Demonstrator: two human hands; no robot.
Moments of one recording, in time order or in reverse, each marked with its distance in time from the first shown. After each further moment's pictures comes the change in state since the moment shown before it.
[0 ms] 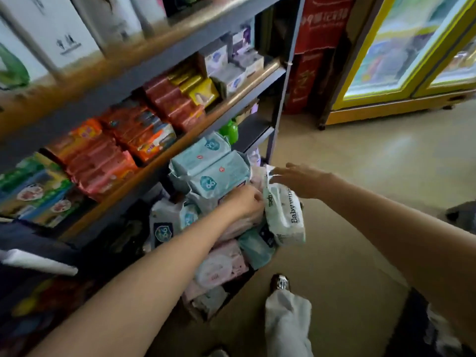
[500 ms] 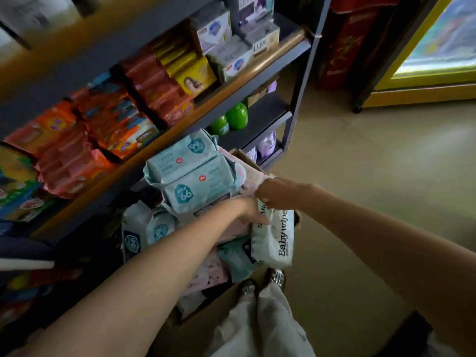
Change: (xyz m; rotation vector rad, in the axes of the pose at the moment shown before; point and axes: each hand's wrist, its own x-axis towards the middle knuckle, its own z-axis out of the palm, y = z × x) left_hand 0.115 0.032 0.010 0.111 -0.457 -0.232; right_hand 0.070 0.052 0.027 0.169 -0.089 -0.290
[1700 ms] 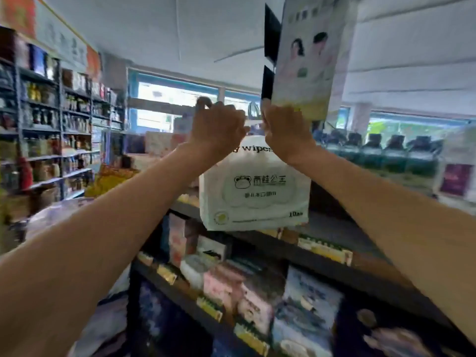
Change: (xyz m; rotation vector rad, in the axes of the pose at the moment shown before) left_hand -0.516 0.665 0.195 0.459 1.290 2.057; right_hand -0.854 -0.249 -0.087 -0.716 0.730 2.293
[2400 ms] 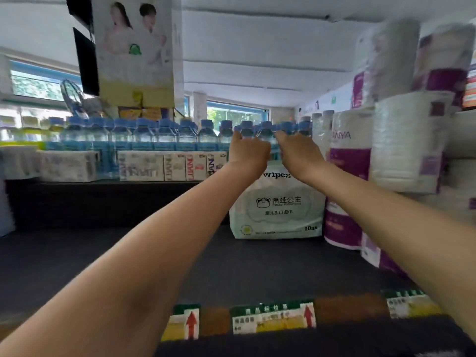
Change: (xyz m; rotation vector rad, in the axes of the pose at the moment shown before) left_hand 0.136 0.258 0.158 -0.482 -0.099 0.539; right_hand -0.054 0.227 0.055 -0.544 -0.279 0.578
